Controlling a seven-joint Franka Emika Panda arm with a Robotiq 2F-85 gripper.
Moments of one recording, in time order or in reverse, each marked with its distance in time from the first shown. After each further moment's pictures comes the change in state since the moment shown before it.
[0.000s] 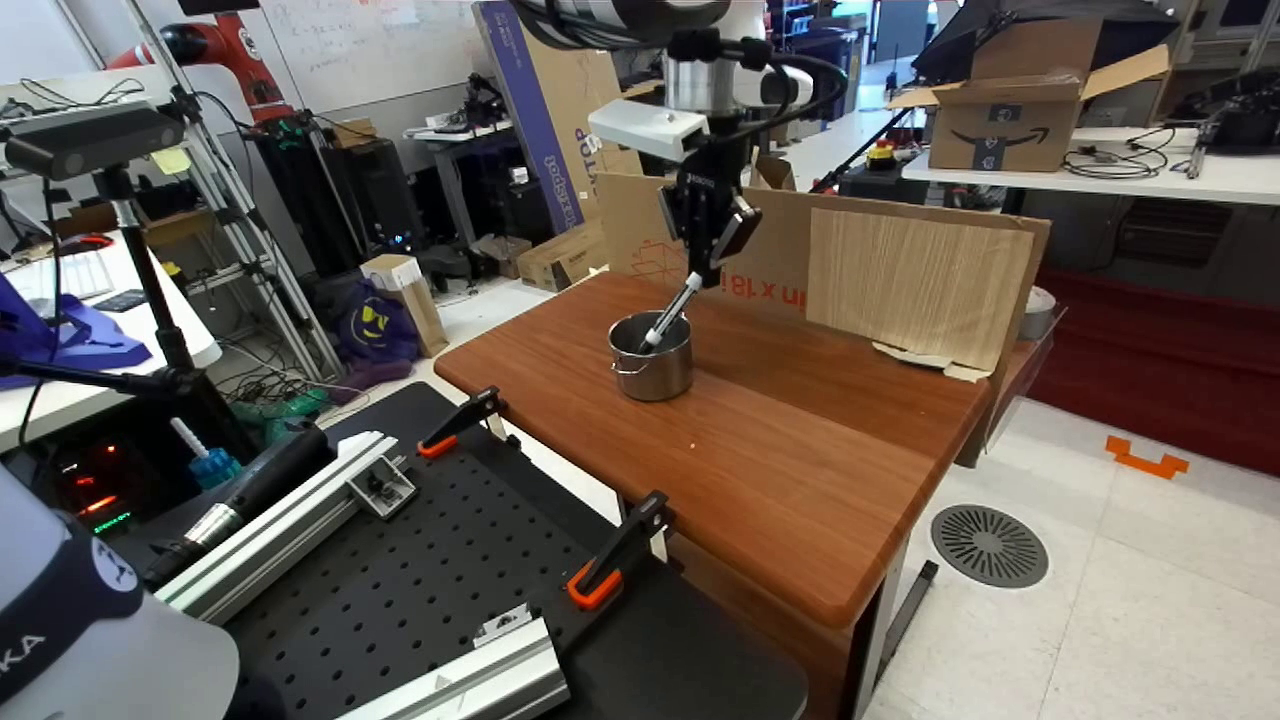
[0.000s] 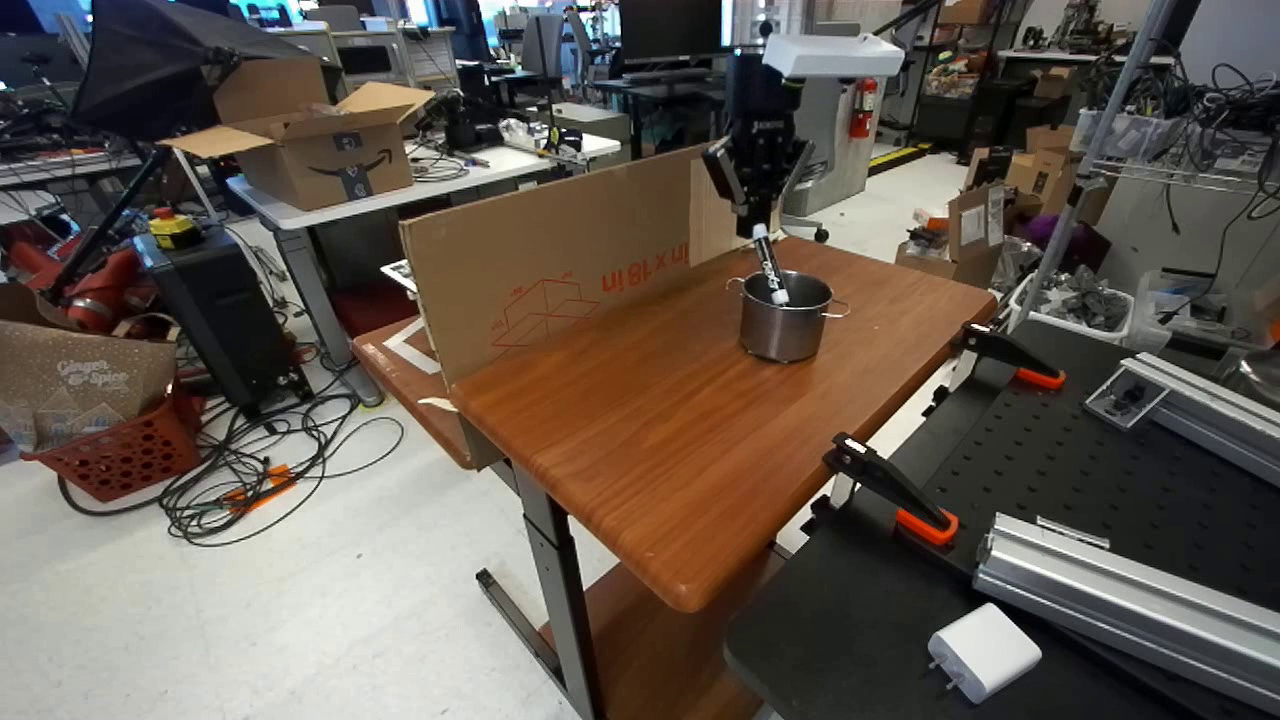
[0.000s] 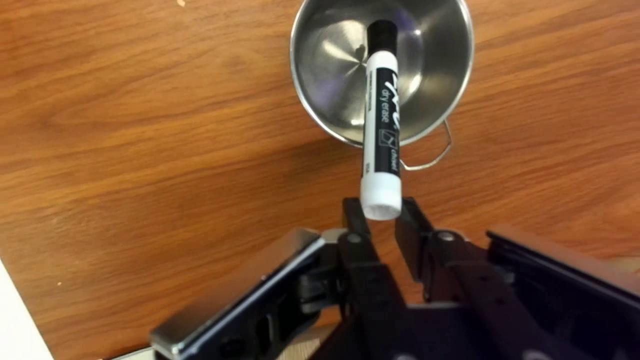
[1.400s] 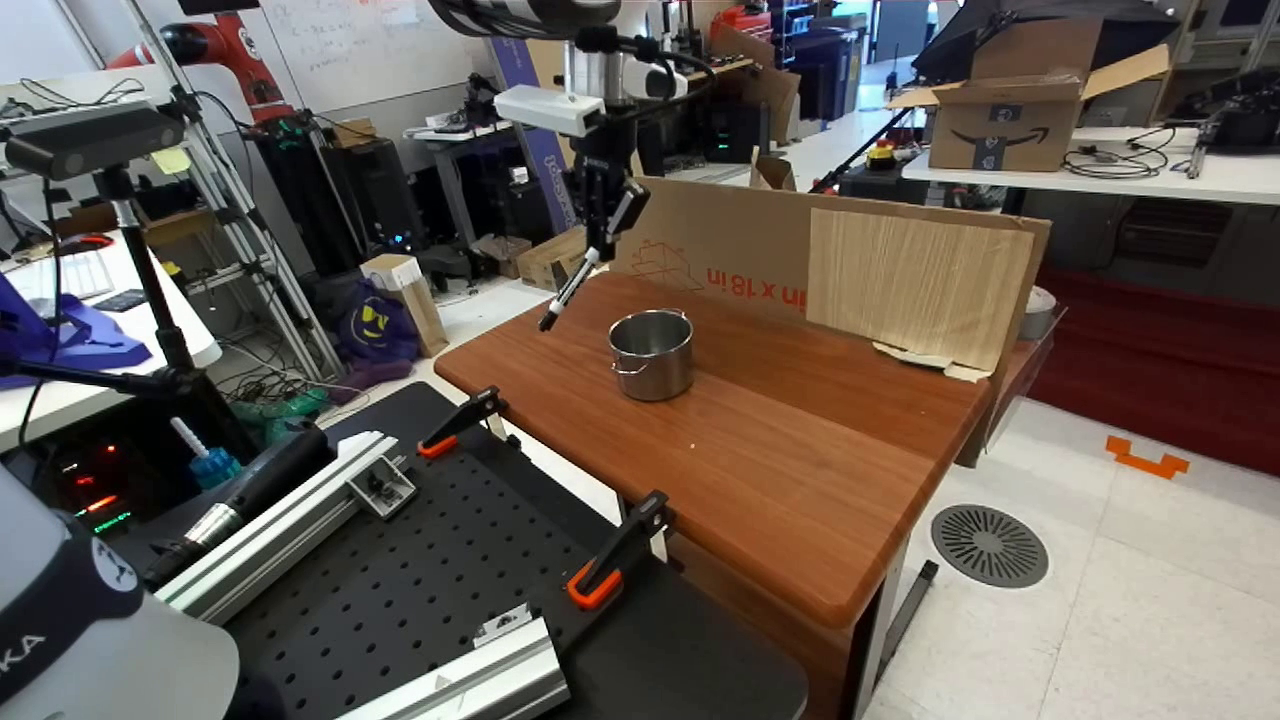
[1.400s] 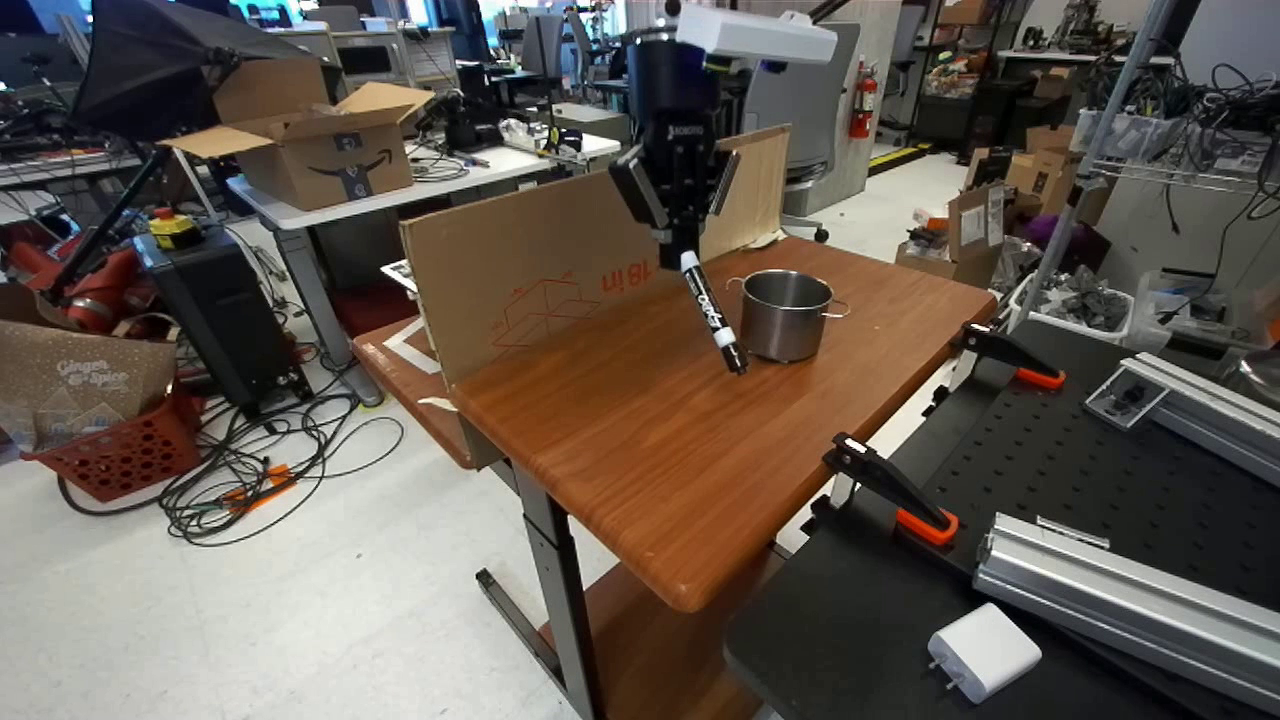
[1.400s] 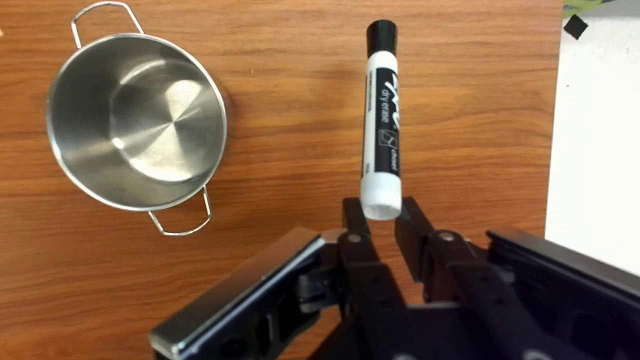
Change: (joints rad) arm 0.136 -0.007 0.097 0.030 0.026 -0.109 0.013
